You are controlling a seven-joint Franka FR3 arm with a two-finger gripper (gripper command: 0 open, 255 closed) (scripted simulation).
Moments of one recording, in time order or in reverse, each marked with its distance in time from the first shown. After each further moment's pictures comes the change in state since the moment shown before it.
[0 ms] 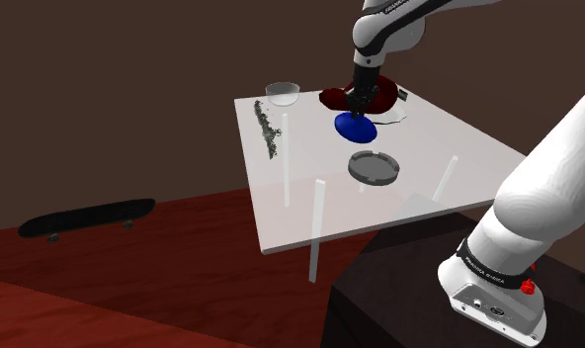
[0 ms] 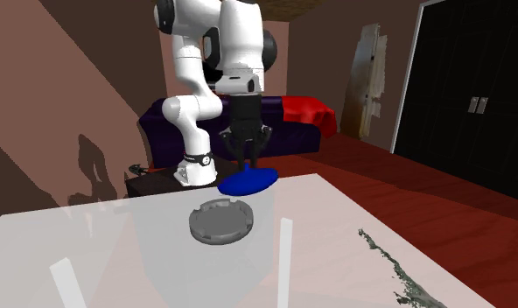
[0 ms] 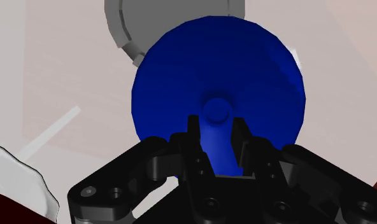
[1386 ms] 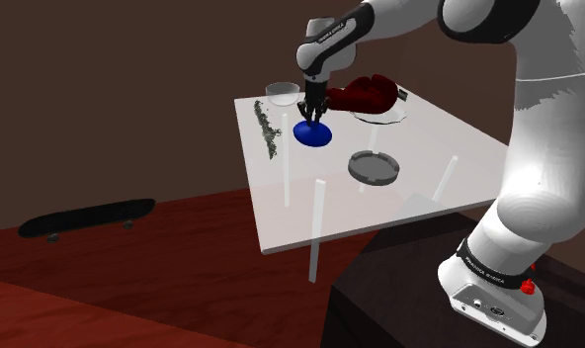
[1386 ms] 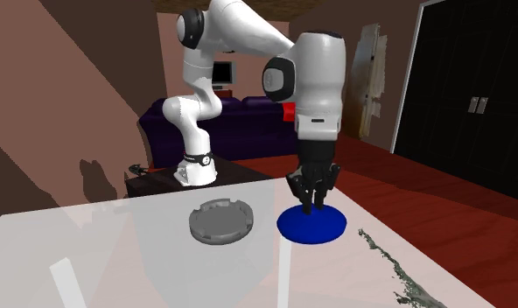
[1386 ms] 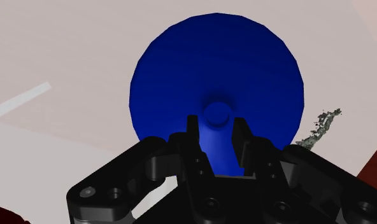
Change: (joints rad) arm 0.063 0.497 0.067 0.478 0.060 0.016 0.103
